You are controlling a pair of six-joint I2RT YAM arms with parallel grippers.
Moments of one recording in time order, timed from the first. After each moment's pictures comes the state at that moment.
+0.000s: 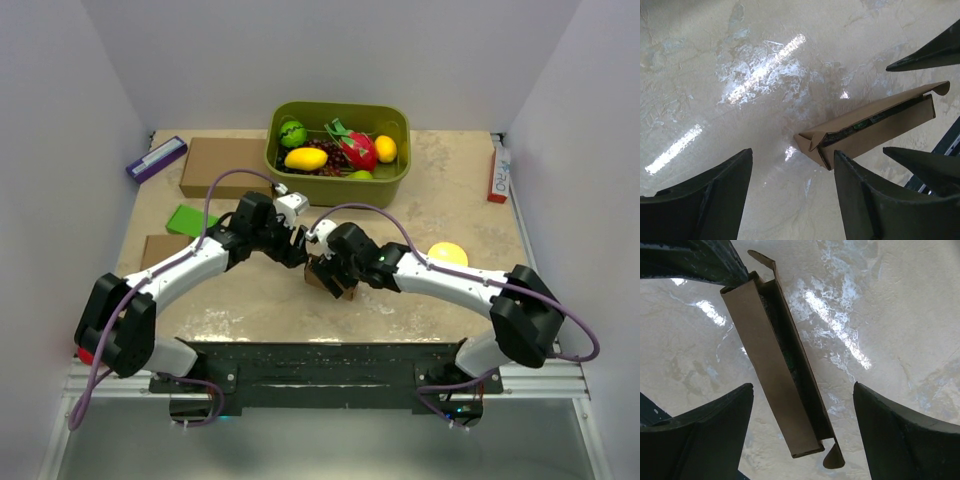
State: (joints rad) left arm -0.53 1.41 0.88 -0.23 0.35 -0.04; right arm 0.91 1.48 0.97 -0.38 0.13 0.03
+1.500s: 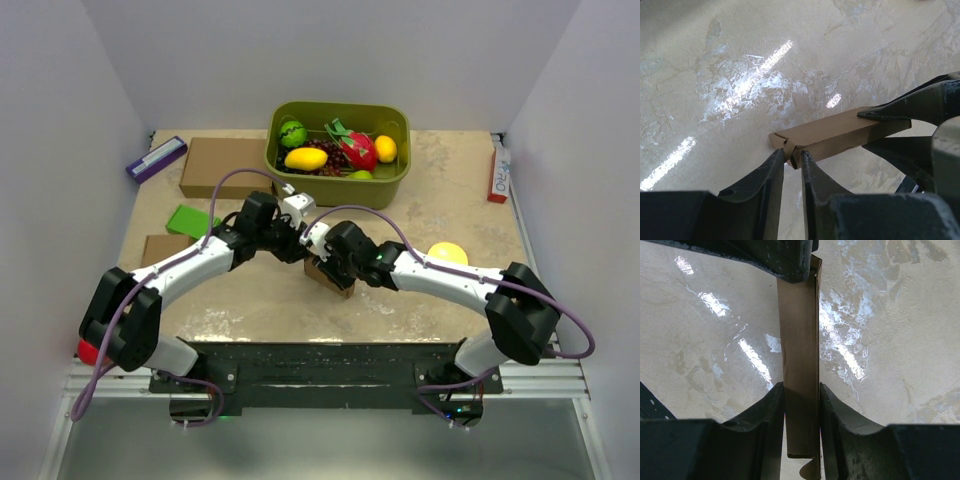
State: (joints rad) left arm -0.55 1.45 0.89 -0.17 0.40 -0.04; right arm 0.91 1.51 0.98 -0.35 0.05 -0.08
